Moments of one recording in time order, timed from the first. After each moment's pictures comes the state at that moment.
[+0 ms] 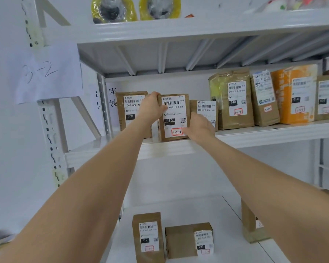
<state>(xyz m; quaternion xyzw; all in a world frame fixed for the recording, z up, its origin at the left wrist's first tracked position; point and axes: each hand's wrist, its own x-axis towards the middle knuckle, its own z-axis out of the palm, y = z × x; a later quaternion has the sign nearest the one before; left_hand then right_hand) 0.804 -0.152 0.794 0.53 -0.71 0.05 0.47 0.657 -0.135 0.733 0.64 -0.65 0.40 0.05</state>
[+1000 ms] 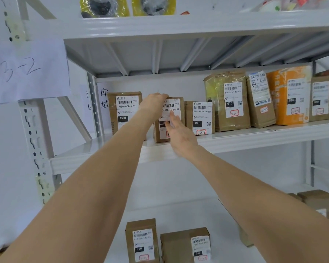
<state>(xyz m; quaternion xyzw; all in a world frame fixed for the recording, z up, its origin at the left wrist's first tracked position) 0.790 -0.180 0.810 0.53 -0.76 0.28 0.25 0.683 -0.146 0.714 0.76 -0.57 0.29 0.15</state>
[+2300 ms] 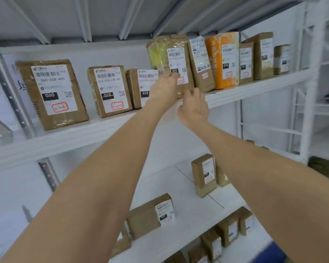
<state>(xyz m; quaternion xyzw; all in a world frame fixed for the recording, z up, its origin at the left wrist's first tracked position) 0.633 -0.155 0.734 0.36 -0.85 0.18 0.34 0.551 -0.128 0.672 0.49 -0.75 0.42 0.18</state>
